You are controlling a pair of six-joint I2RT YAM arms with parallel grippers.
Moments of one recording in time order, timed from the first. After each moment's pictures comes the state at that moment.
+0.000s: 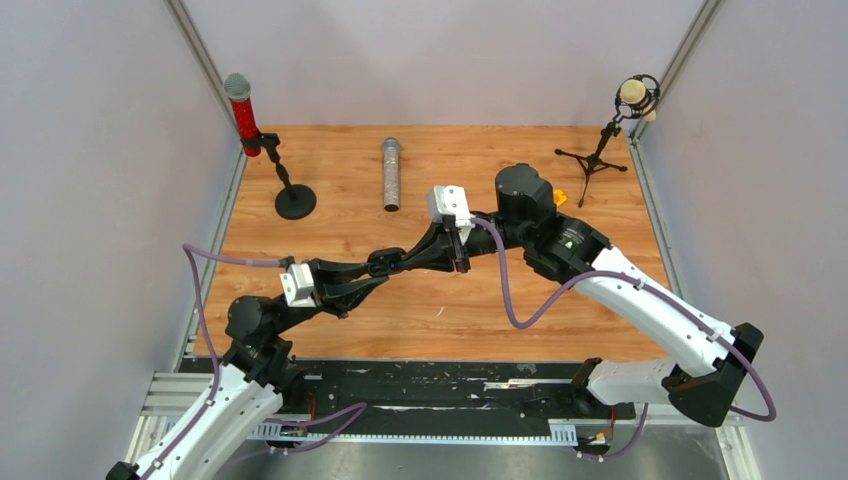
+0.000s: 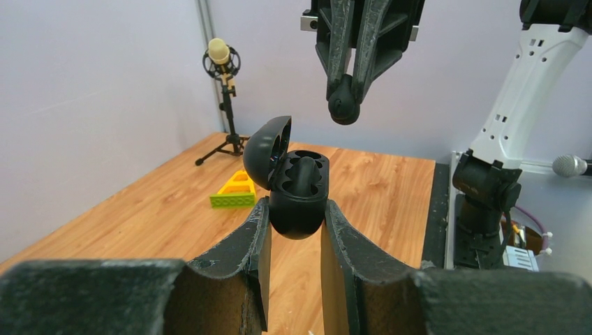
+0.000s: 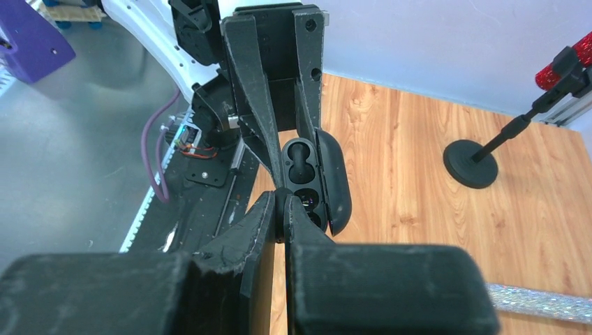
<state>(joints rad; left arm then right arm) -0.53 0.38 0.31 0.51 0.62 -0.19 0.87 1.24 1.33 -0.31 -0.84 -0.32</state>
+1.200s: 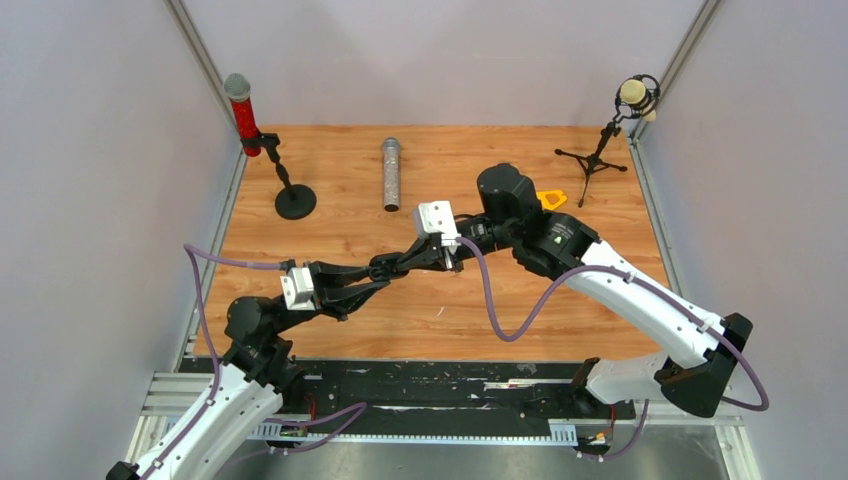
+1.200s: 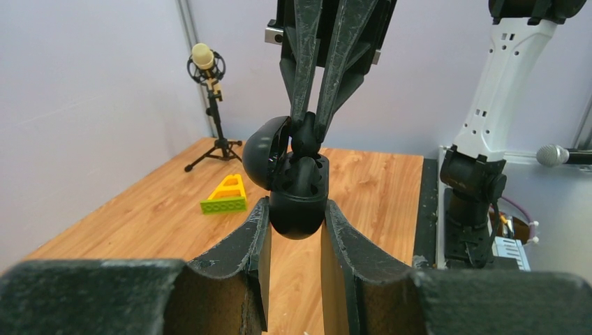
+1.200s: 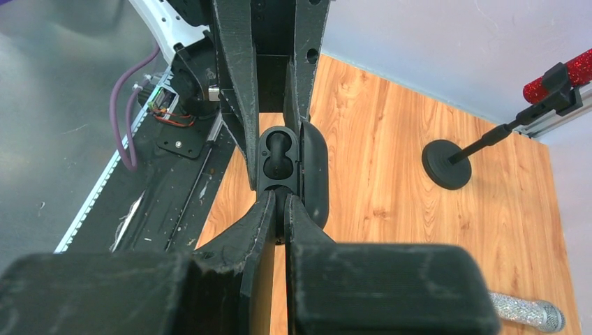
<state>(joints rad) -0.53 0.38 0.31 0.53 0.67 -0.19 0.90 1.30 1.39 -0.43 -0.81 -0.54</state>
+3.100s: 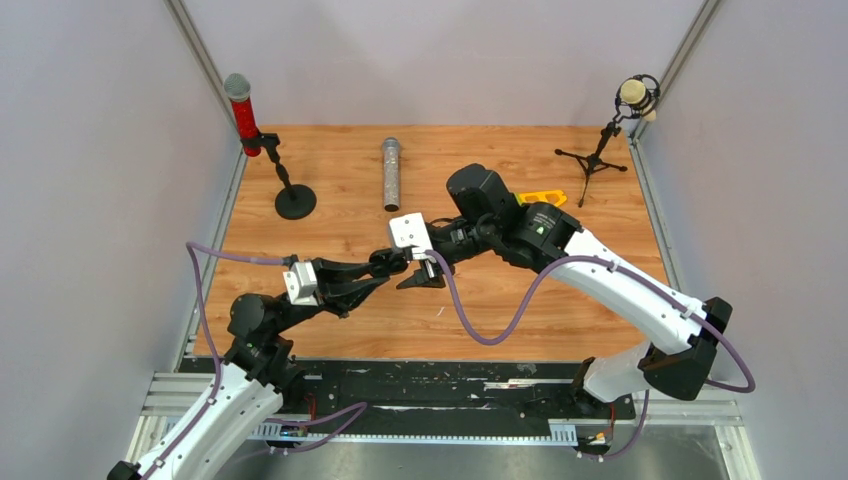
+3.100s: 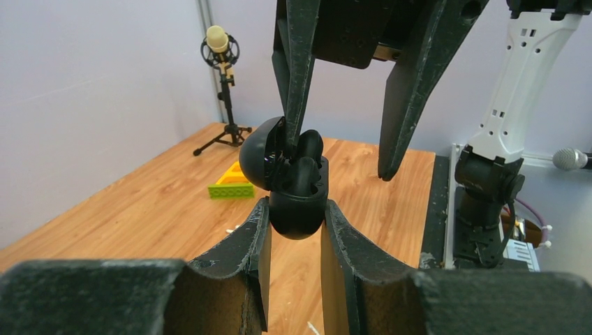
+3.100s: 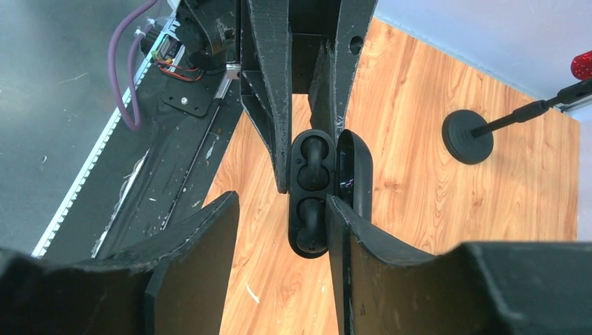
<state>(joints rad) -0.52 0.39 0.30 0.50 0.64 -0.19 0.97 1.42 1.58 -0.72 -0.70 -0.70</state>
